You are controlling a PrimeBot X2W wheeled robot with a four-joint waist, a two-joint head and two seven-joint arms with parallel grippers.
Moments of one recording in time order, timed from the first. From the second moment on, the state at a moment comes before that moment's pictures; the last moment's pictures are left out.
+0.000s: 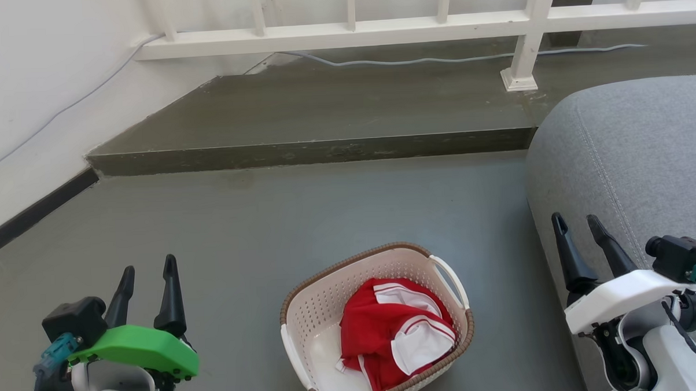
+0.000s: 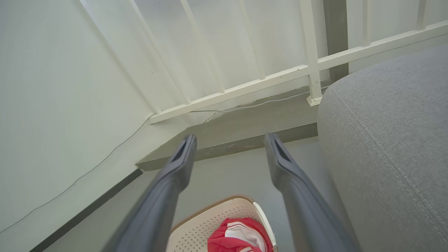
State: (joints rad) left arm -0.07 0.15 -0.20 0.20 -0.62 0.05 -0.15; right arm -0.03 -0.18 0.17 0.23 0.57 0.04 -0.15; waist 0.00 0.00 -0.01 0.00
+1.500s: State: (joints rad) left arm -0.07 0.18 -0.32 0.24 -0.24 0.10 -0.23; right arm -0.03 -0.19 0.22 0.30 0.22 0.00 -0.25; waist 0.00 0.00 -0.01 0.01
